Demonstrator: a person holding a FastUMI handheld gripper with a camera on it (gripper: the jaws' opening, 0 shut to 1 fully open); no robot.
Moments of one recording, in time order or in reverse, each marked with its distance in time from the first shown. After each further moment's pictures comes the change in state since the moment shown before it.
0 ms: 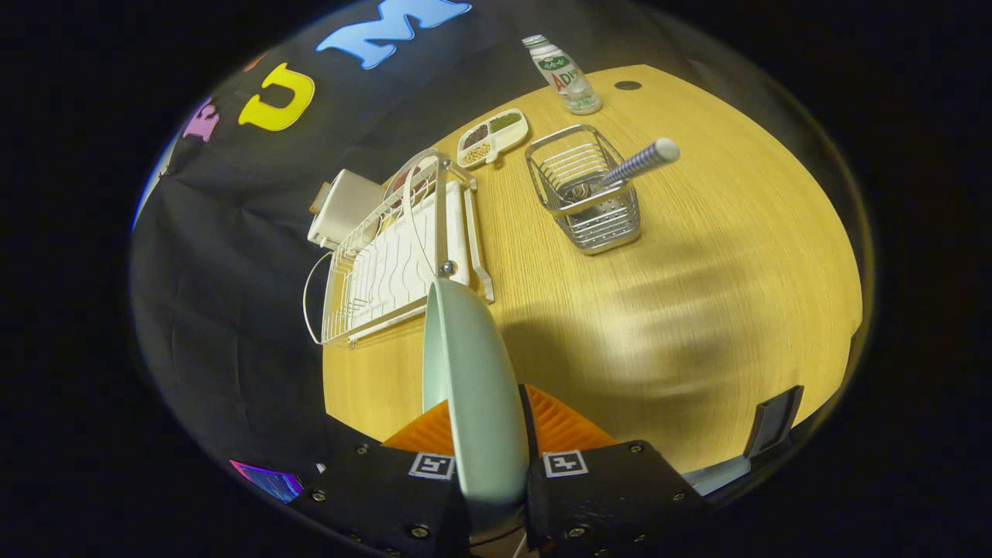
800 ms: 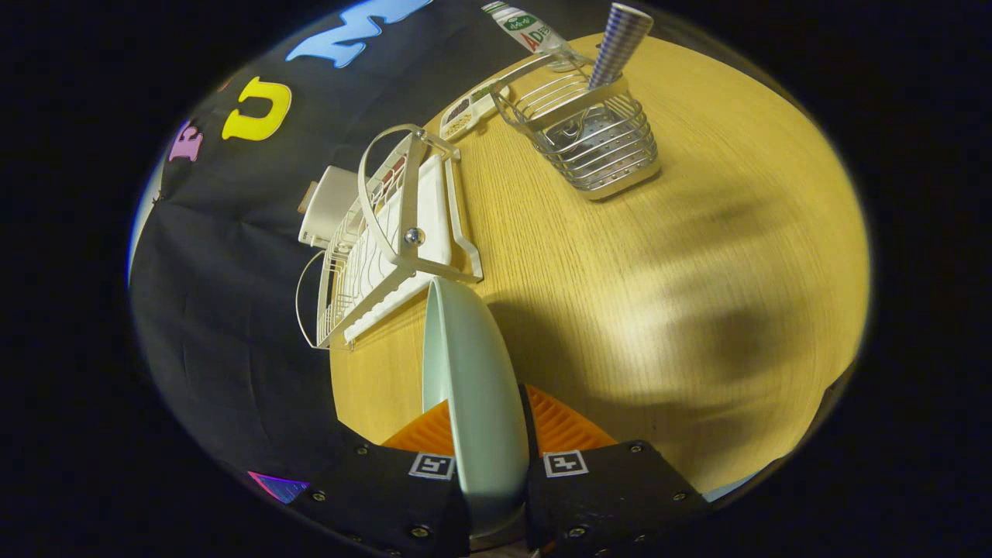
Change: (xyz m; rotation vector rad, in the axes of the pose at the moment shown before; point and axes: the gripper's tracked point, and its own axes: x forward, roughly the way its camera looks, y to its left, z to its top) arm 0.074 -0.009 -0.022 0.074 0.039 0.087
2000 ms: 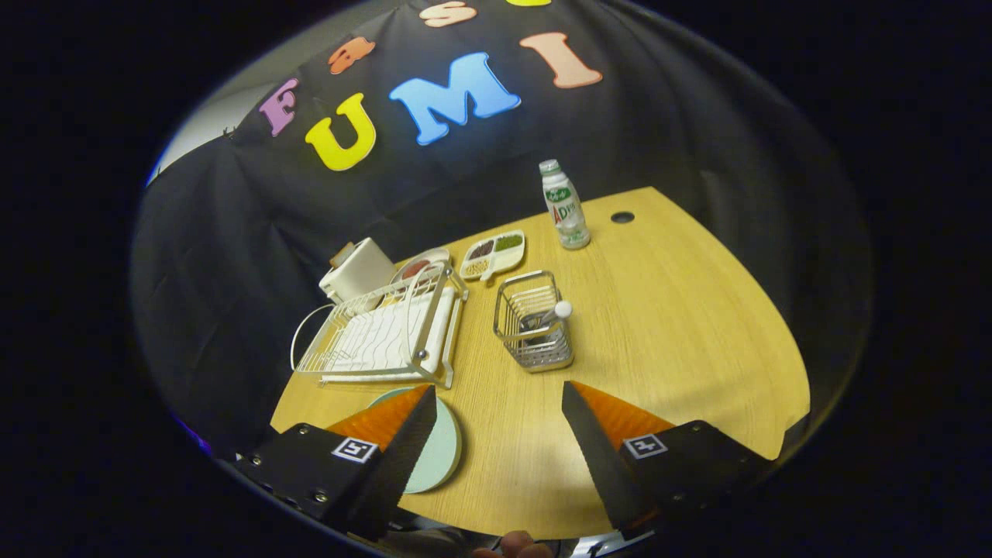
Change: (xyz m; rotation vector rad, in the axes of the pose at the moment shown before) arm -0.144 -0.020 0.101 -0.414 -0.568 -0.134
